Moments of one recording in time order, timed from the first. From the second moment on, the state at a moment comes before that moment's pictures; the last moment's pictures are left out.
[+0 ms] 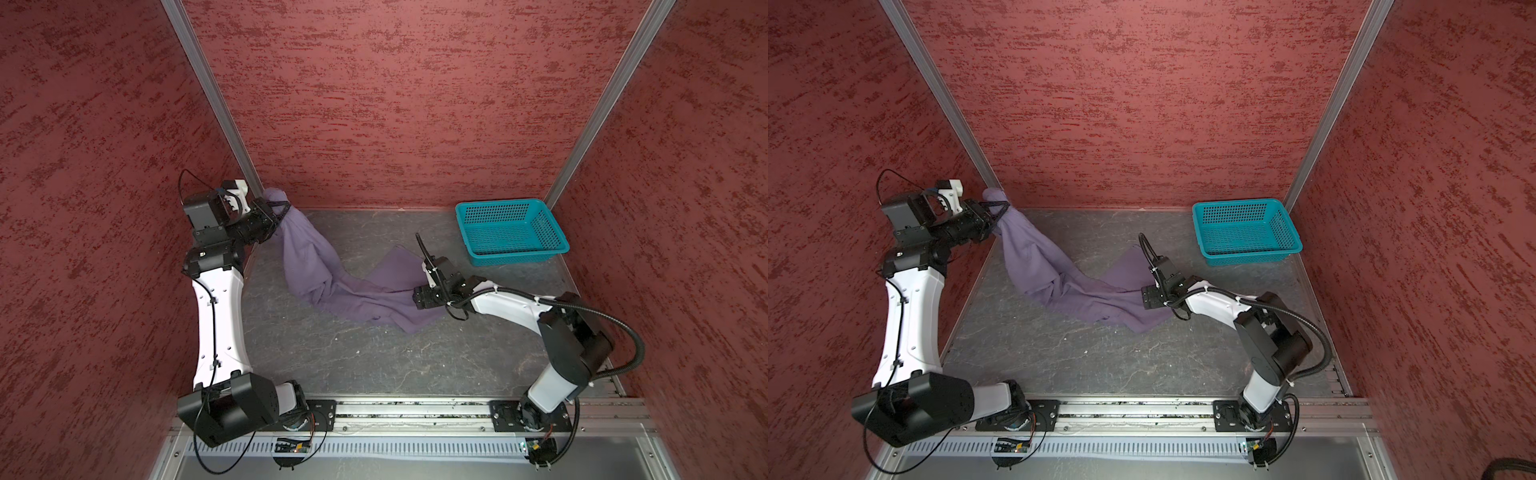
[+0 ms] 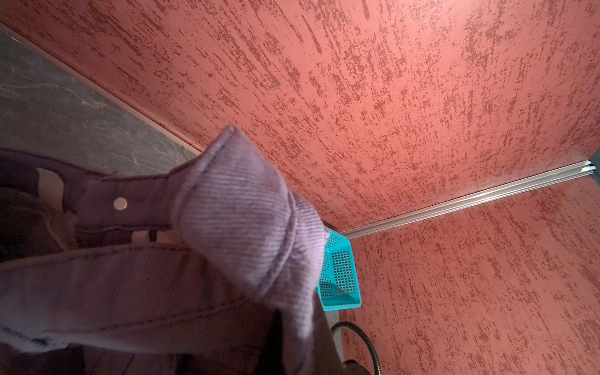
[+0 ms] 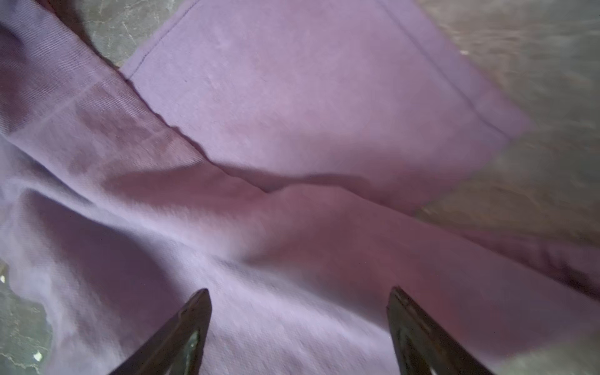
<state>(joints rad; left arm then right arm) 0.37 1.28 1.44 -0.52 0.80 -0.74 0.66 1.73 1.05 -0.29 -0.03 0.41</state>
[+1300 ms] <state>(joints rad) 0.31 1.30 1.67 -0.52 0.80 -0.79 0.33 1.18 1.24 -0.39 0.03 0.41</state>
